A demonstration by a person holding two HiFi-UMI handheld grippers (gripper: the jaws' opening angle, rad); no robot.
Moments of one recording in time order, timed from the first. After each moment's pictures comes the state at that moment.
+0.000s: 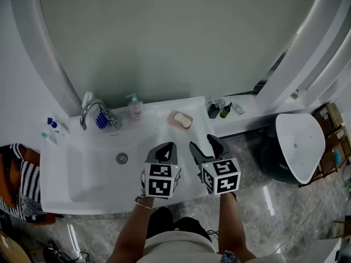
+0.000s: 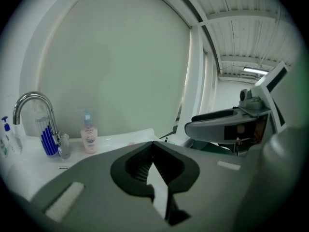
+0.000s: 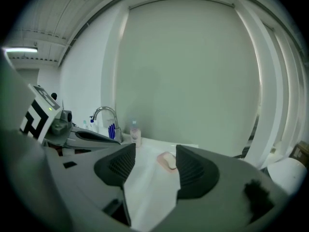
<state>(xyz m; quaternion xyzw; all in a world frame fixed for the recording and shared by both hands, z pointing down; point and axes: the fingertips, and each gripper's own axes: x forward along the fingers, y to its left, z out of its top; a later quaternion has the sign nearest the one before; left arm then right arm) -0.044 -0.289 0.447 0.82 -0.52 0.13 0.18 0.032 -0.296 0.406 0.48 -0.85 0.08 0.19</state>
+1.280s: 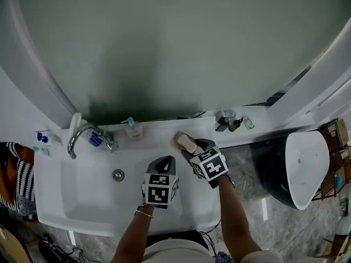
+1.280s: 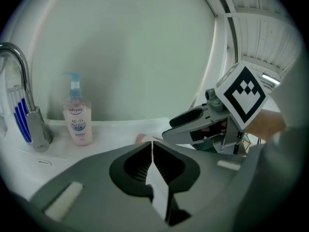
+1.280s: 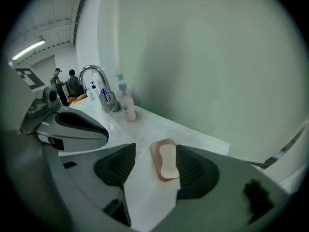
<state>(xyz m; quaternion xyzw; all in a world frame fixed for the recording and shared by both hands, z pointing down) -0.055 -0.396 0.530 0.78 -0.53 0.16 0.28 -0.009 -0.449 0.531 0.31 -0.86 0.13 0.38</state>
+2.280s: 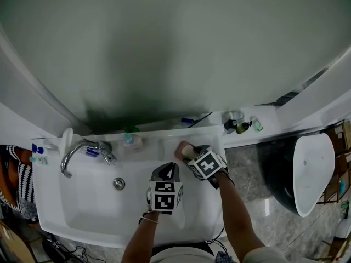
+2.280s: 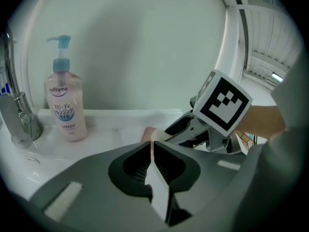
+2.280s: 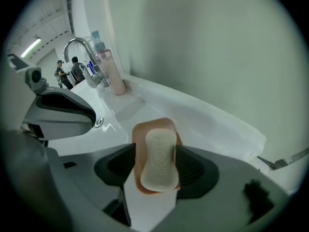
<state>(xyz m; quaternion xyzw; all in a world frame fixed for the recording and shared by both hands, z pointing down) -0.055 -0.435 0.584 0.76 -0.54 0.19 0.32 -0.013 -0.486 0.631 0.22 -0.83 0.18 0.48</state>
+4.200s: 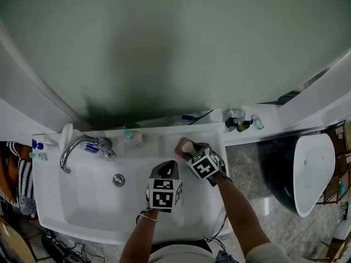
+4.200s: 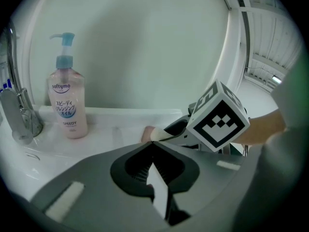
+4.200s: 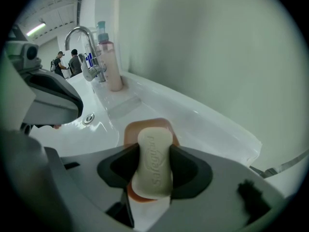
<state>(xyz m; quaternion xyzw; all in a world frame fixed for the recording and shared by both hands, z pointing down) -0.056 -0.431 0.582 0.75 -0.54 0.18 0.33 -0.014 -0.494 0.640 0.24 -0.84 0.10 0.48</state>
